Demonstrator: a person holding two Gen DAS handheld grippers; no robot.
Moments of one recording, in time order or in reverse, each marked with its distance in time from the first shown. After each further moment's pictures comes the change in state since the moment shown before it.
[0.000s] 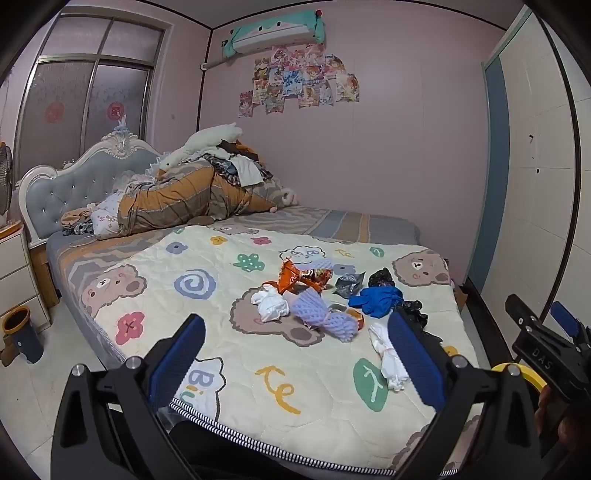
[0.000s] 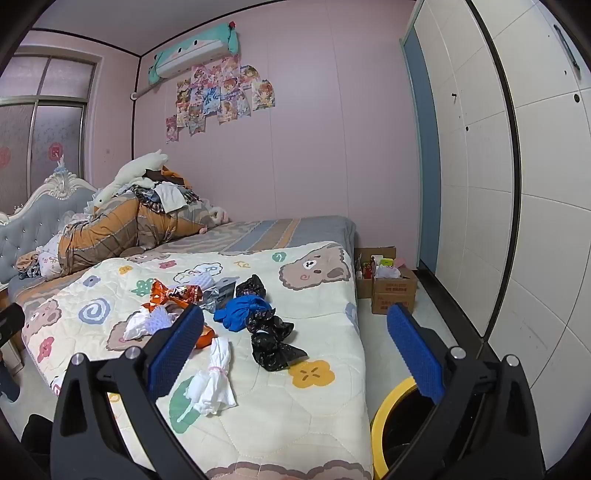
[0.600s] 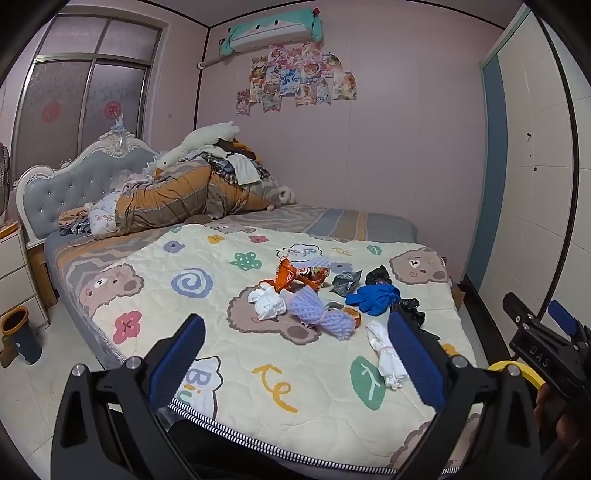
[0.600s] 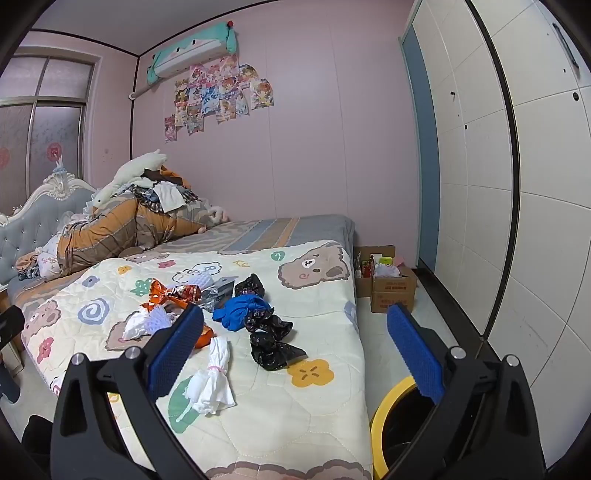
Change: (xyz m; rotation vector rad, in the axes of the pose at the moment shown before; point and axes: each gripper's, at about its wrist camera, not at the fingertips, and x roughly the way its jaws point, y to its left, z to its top) left arm 0.001 -0.005 0.000 0.013 0.007 -0.004; right arm 0.000 0.000 0.000 0.003 0.009 0.000
